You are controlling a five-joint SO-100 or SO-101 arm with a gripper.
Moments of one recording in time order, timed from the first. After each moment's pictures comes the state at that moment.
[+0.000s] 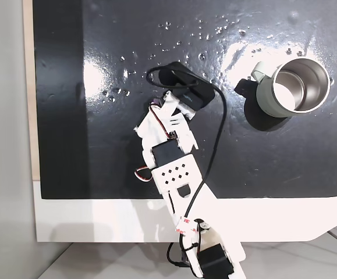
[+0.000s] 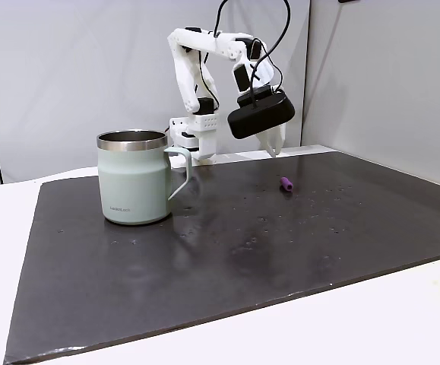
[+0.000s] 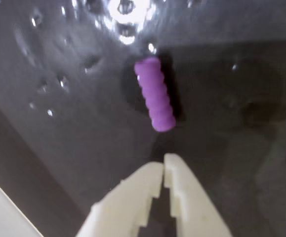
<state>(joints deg) -27.2 117.0 124.9 53.9 -31.7</state>
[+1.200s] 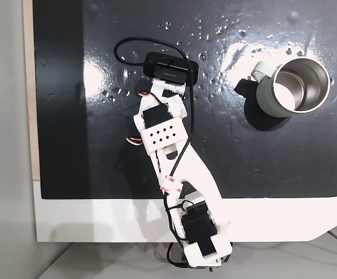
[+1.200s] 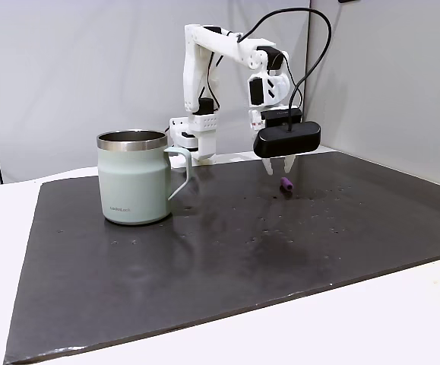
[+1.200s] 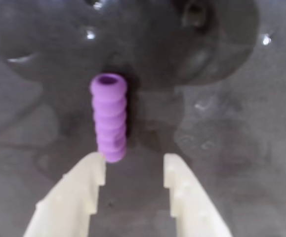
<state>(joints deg) -24.0 92.5 107.7 62.6 -55.0</state>
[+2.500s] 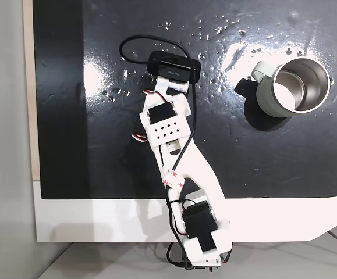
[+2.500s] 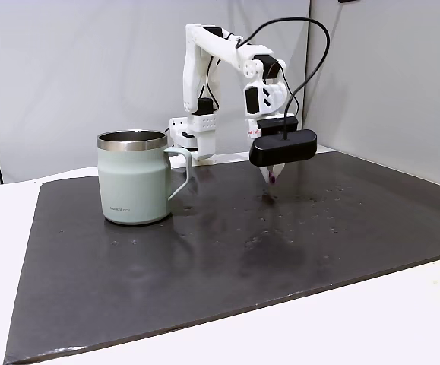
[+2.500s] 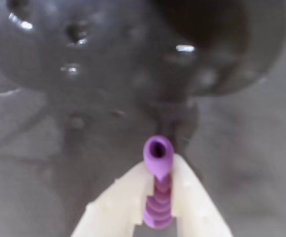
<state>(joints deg) -20.5 92.3 108.7 59.2 -56.1</state>
